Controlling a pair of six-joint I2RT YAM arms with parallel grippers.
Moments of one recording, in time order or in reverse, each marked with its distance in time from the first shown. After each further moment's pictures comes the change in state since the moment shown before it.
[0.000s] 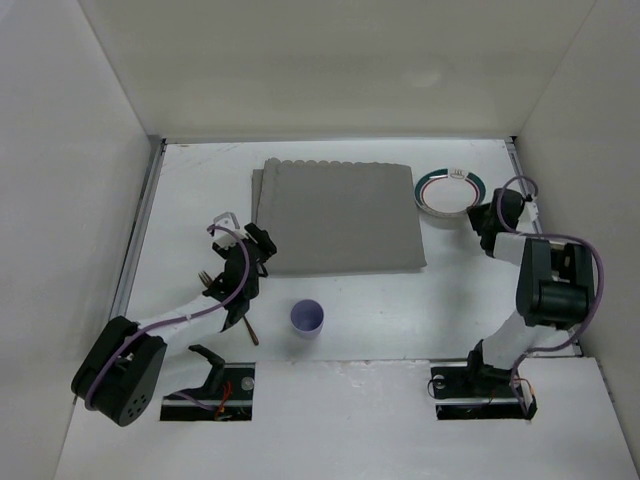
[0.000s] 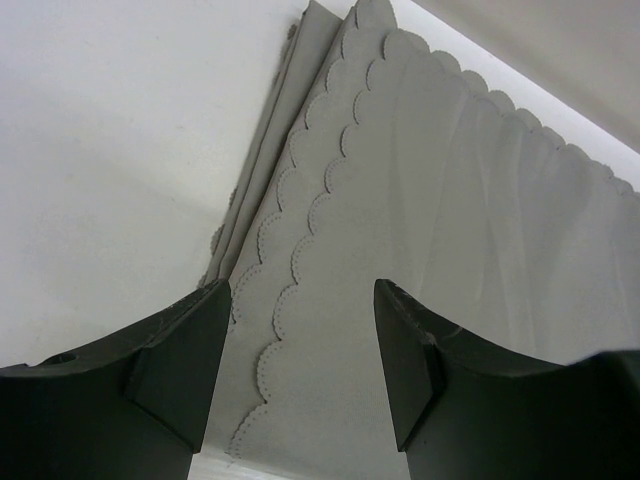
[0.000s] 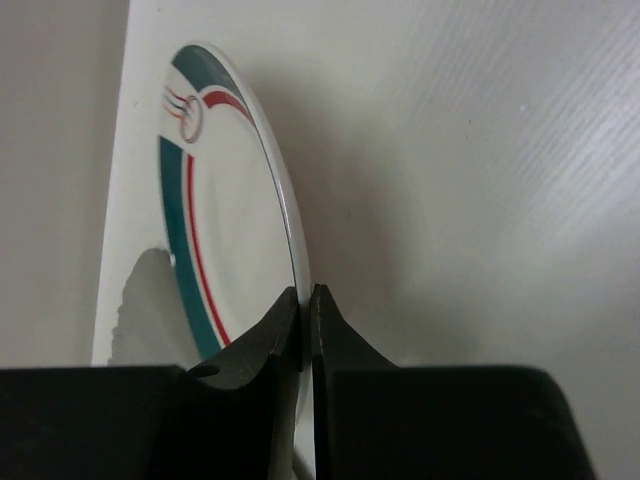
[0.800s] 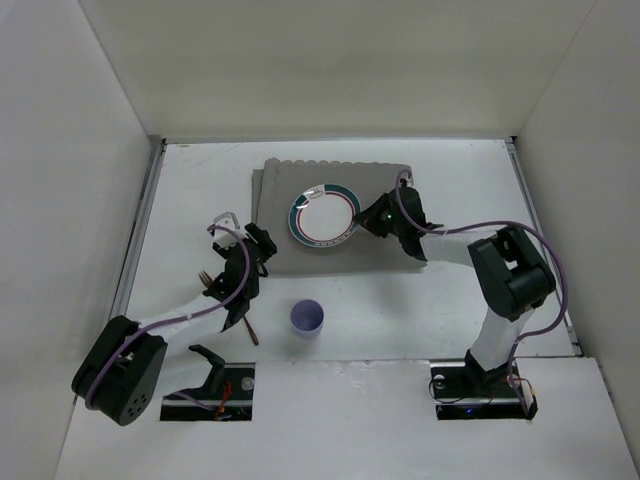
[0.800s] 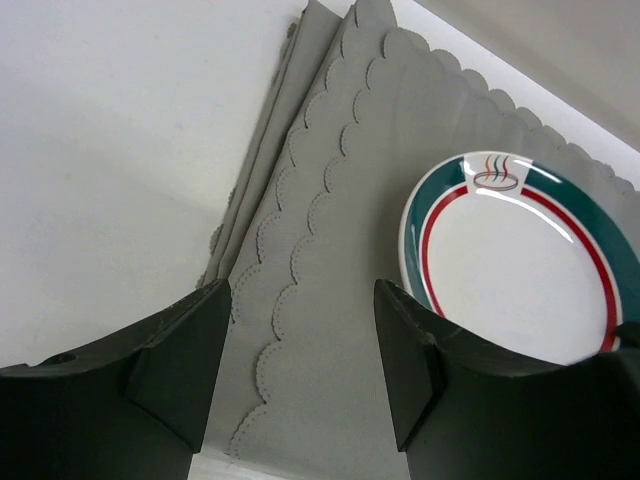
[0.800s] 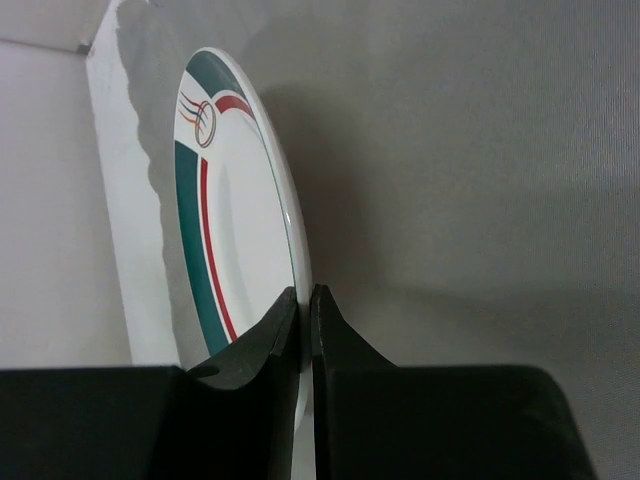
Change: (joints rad) left arm 0.002 0.010 0.000 0.007 0.000 0.000; right arm 0.632 0.076 0.132 0.010 -0.167 -0.048
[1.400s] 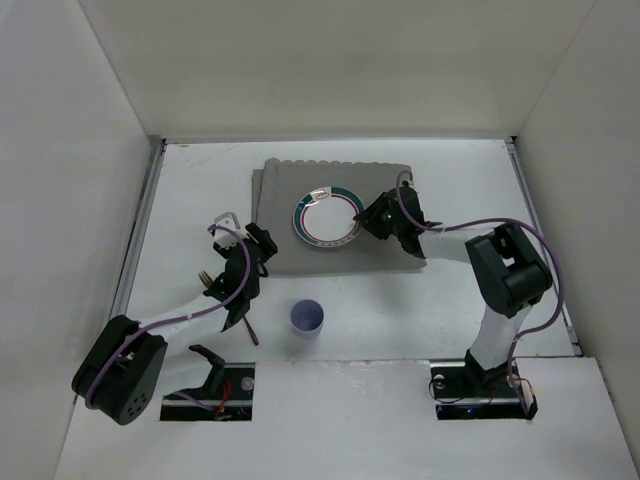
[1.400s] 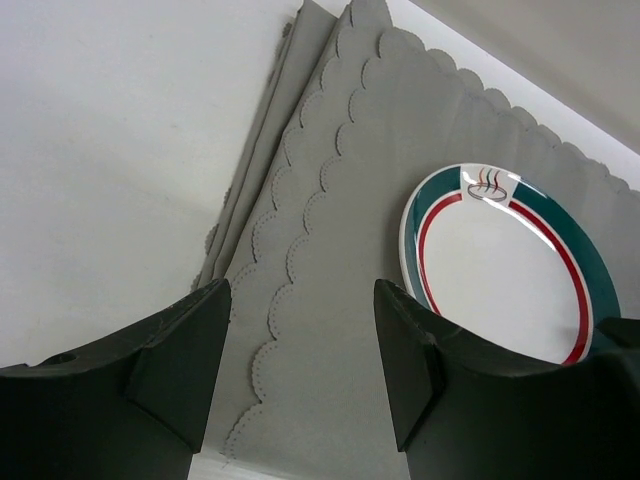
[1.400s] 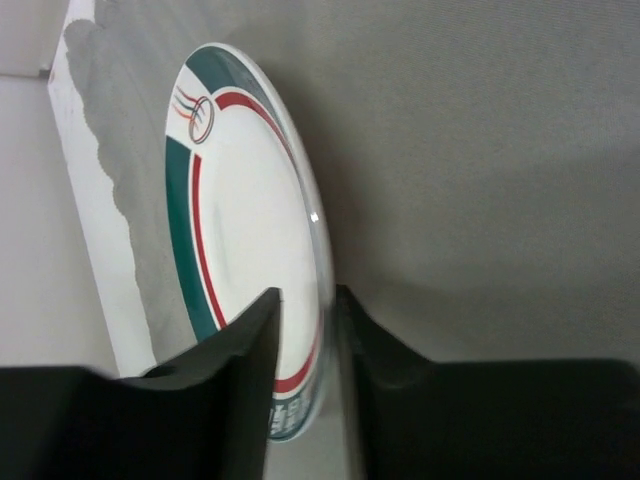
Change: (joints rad) left arm -0.007 0.002 0.000 0.006 0.000 -0.001; right arm -0.001 0.035 0.025 -0.064 0.039 0.032
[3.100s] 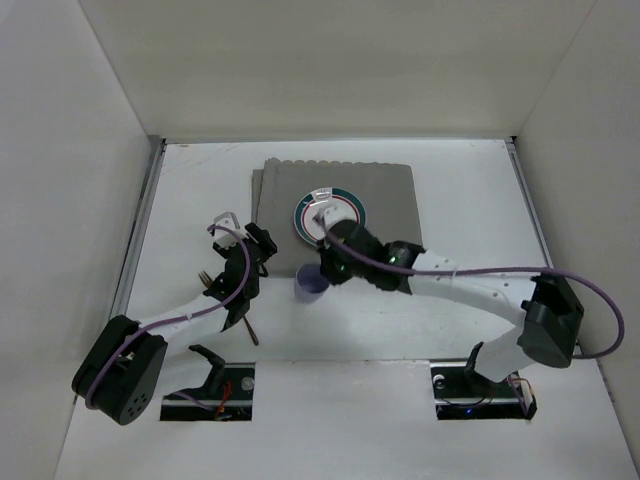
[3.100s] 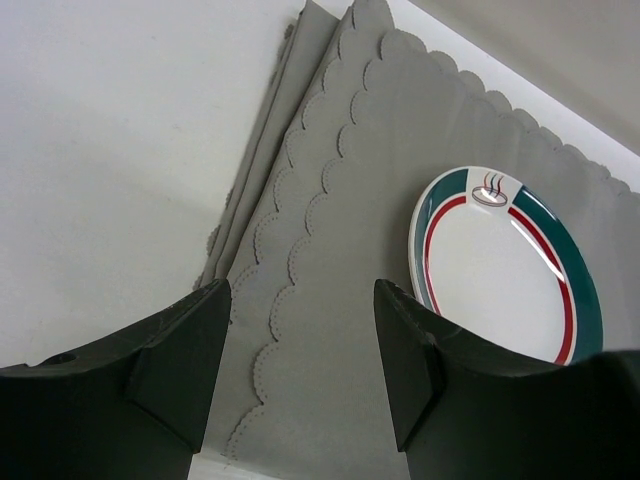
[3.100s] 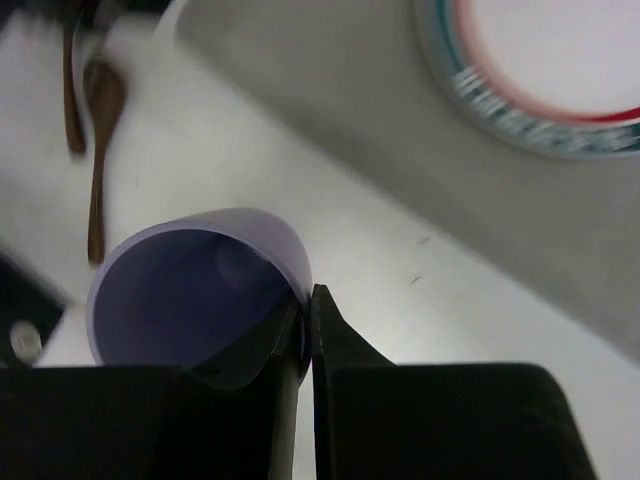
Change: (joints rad) left arm 0.005 0.000 0.000 0.000 0.000 0.000; right arm 0.613 -0.312 0.196 -0.708 0.212 -0.652
